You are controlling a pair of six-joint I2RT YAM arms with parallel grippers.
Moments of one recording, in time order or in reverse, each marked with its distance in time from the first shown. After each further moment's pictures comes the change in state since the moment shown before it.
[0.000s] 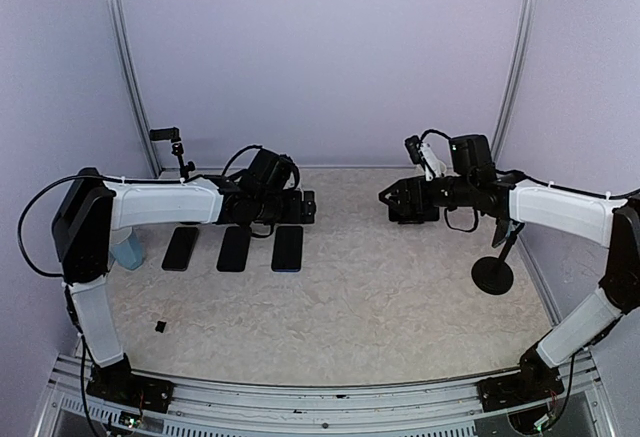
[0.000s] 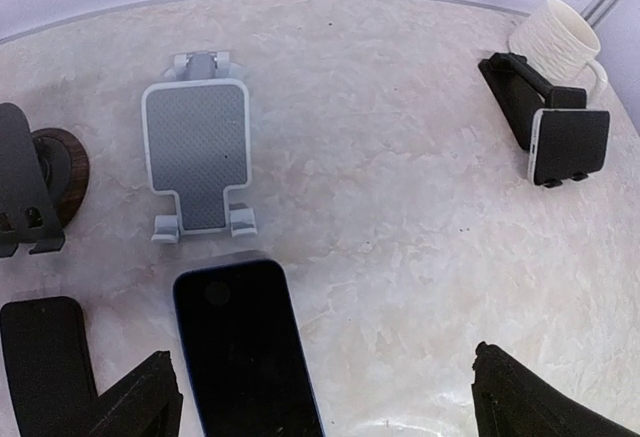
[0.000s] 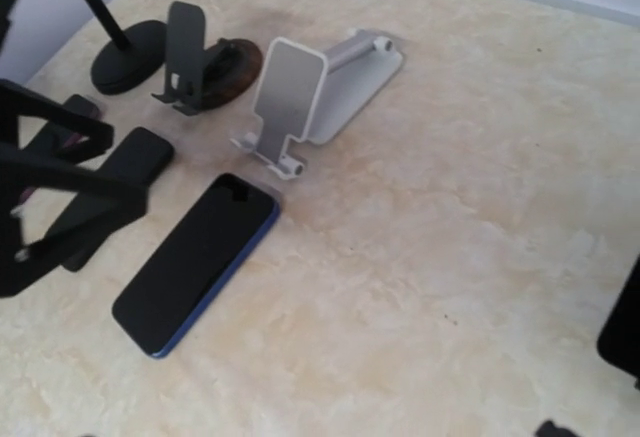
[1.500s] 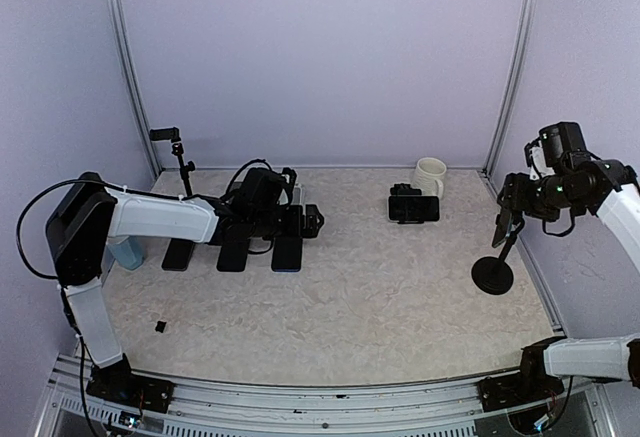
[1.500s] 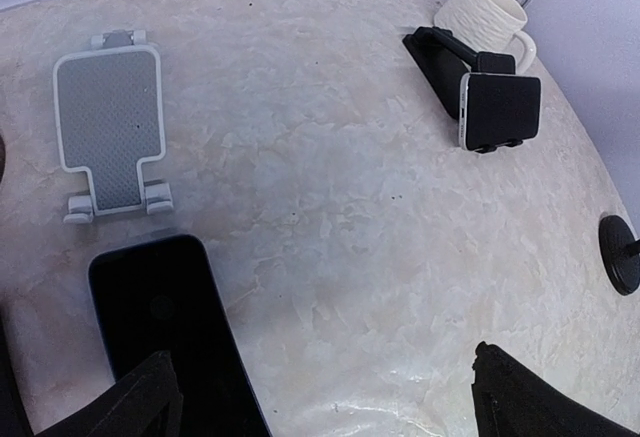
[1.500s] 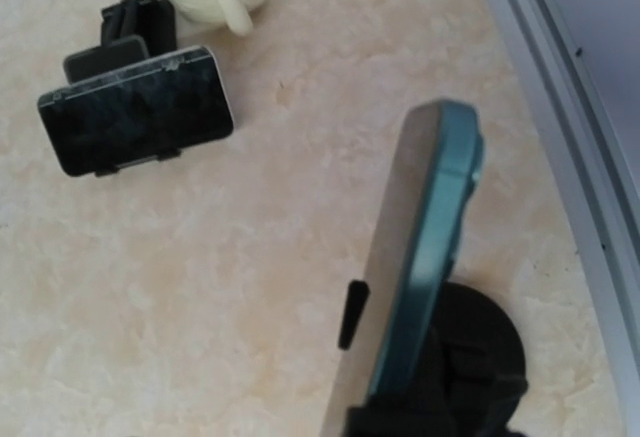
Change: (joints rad) left arm -0.013 -0.045 -0.202 0.273 0.166 -0.003; right arm -0.312 -0.452 0.117 -0.857 0.494 0.191
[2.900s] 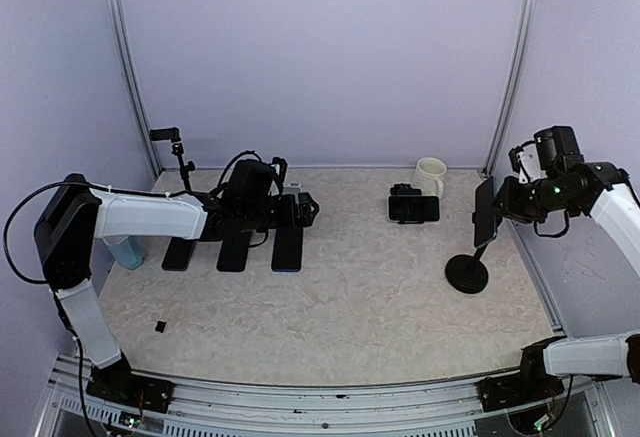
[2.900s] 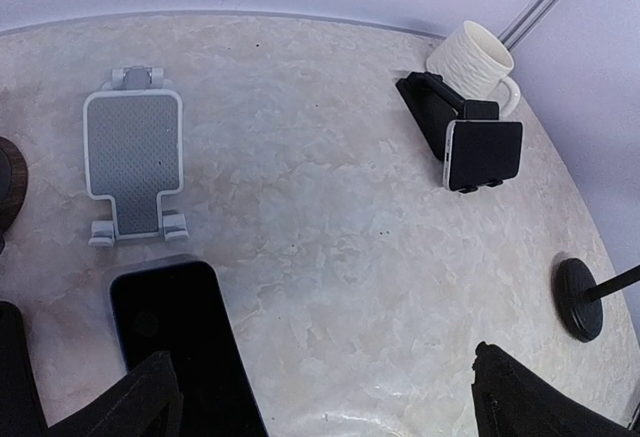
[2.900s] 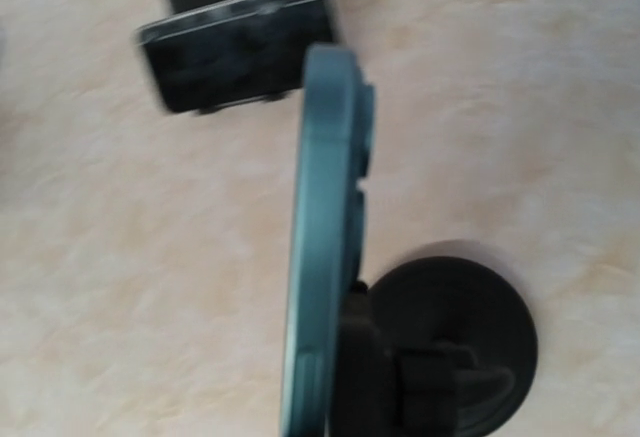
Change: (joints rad) left arm 0.025 -0.066 -0.026 0.023 -0.001 -0.021; right arm -0.010 0.028 -0.042 0.045 -0.212 -0.004
